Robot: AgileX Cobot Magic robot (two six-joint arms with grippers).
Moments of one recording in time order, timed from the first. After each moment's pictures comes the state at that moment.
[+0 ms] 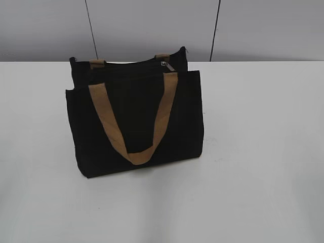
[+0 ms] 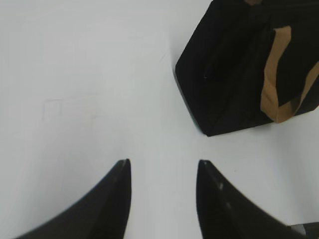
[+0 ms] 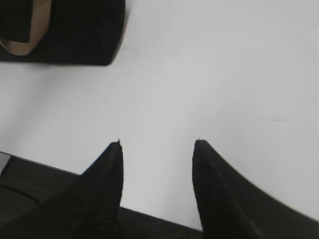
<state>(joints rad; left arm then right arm) -0.31 0.26 -0.57 0.04 0.99 -0.14 0.19 0.24 -0.54 0.15 1.02 -0.12</state>
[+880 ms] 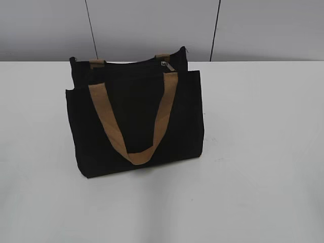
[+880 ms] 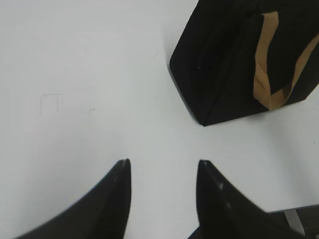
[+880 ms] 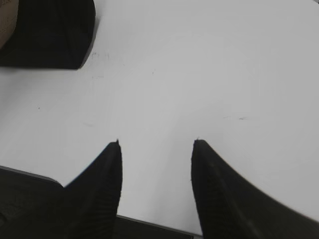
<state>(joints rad) -0.31 0.11 -0.53 0.01 1.06 -0.10 0.19 -0.01 -0.48 0.03 1.10 -0.09</state>
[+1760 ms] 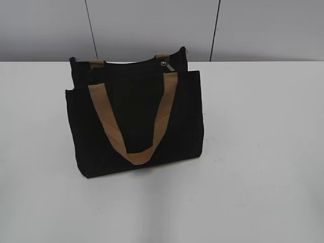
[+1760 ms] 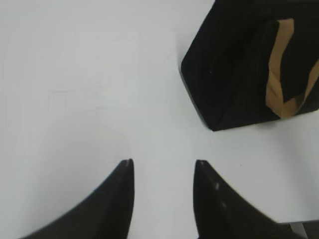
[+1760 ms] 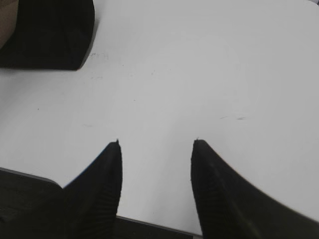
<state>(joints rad) -0.26 0.11 -0.53 0.00 1.06 -0.10 0.18 -0.01 -0.48 0.03 1.10 -0.09</state>
